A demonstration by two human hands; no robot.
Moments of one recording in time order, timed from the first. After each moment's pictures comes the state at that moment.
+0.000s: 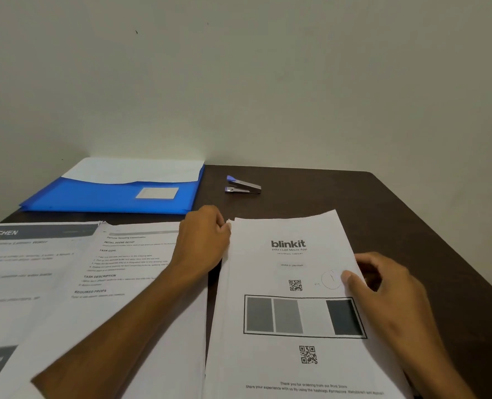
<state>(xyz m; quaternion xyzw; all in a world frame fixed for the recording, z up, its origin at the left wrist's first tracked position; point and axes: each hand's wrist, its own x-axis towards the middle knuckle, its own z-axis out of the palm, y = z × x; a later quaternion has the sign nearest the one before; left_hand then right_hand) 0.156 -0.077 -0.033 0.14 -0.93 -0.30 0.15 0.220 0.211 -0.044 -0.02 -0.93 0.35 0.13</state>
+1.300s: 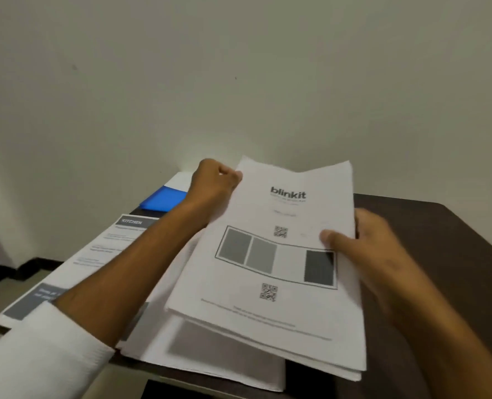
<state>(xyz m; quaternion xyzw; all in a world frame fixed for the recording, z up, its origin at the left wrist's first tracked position) 0.203 -0.201 0.066 0.15 -0.79 -0.53 0.27 0.247 0.070 0.049 0.13 -0.80 0.58 0.02</state>
